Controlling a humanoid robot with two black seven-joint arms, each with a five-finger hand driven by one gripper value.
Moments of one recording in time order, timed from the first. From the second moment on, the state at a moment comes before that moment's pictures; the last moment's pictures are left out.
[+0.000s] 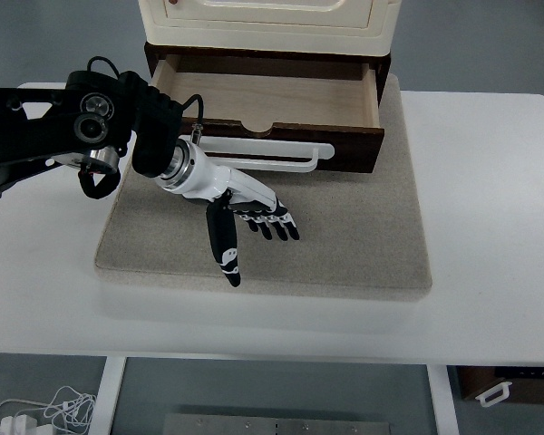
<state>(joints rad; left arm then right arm) -1.42 0.57 -0.08 -1.53 0.58 -0.52 0.53 -0.02 0.00 -0.01 0.18 -0.04 -0.05 0.03</state>
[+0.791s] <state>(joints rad) -1.44 0.55 -0.09 -1.43 0.60 -0.53 0.53 -0.02 0.00 -0.01 0.18 -0.04 -0.05 0.03</state>
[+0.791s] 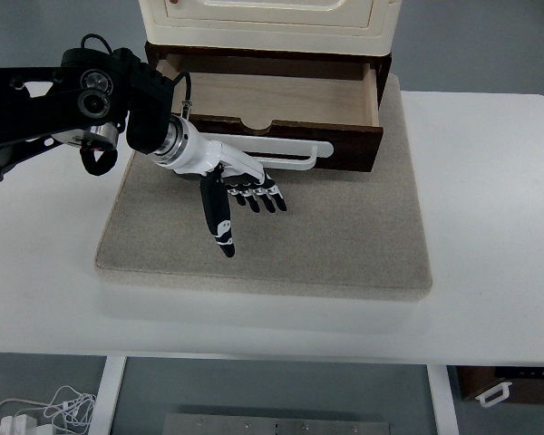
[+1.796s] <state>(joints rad) -1.44 0.51 -0.13 -1.25 0.61 -0.53 0.53 -0.02 0.00 -0.01 0.18 -0.04 -0.05 0.03</state>
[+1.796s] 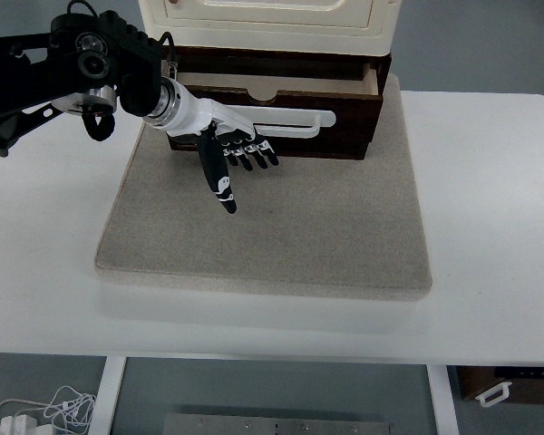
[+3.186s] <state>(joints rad) -1.44 0.43 -0.17 -1.03 0.62 -0.49 0.50 -0.02 0.00 -0.01 0.18 -0.04 -0.05 0.03</state>
